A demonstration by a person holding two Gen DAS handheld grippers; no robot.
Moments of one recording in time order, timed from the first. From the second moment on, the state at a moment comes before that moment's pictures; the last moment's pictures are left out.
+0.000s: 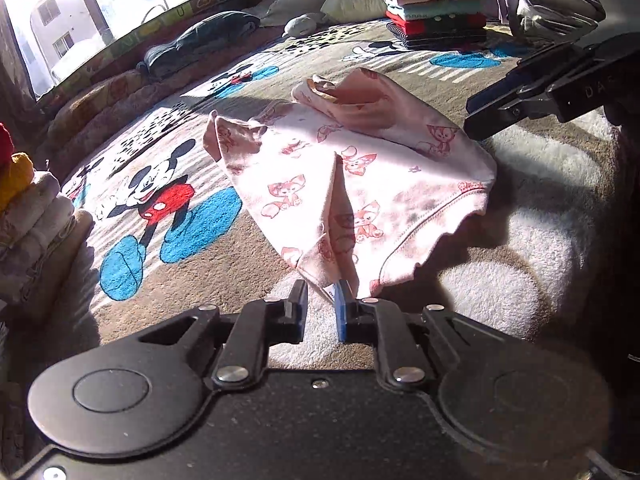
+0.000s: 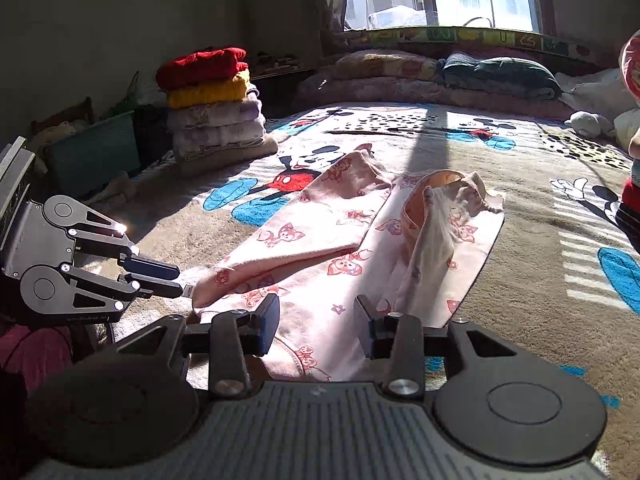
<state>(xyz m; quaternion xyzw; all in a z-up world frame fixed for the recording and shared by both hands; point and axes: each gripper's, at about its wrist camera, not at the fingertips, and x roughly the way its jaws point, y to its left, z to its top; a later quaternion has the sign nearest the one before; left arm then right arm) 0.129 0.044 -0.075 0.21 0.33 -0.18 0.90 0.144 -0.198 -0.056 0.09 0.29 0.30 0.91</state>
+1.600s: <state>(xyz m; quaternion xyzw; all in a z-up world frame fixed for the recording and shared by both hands) 0.375 0.017 -0.041 0.14 0.35 -0.06 0.93 0.232 -0.248 -0.129 0.32 0.26 0.22 0.88</state>
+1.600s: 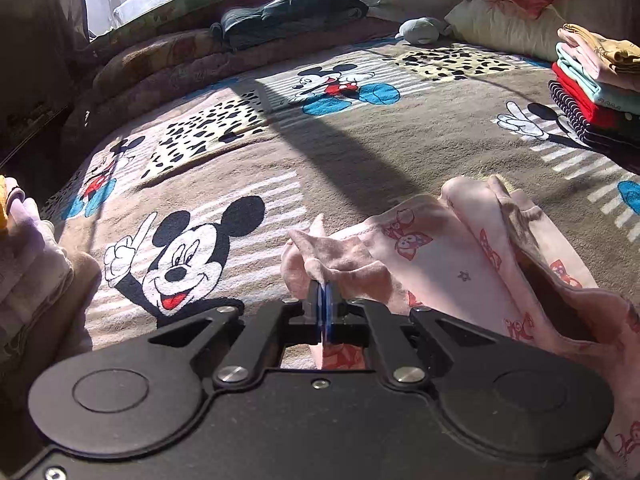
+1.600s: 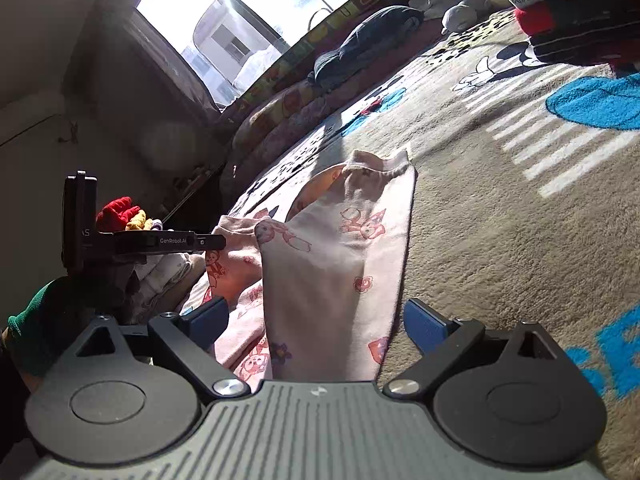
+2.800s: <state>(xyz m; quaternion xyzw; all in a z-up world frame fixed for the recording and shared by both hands) 0.241 0.206 -0.016 0.09 0.30 0.12 0.94 0.230 -0.234 -0.130 0.28 0.25 0.21 0.90</state>
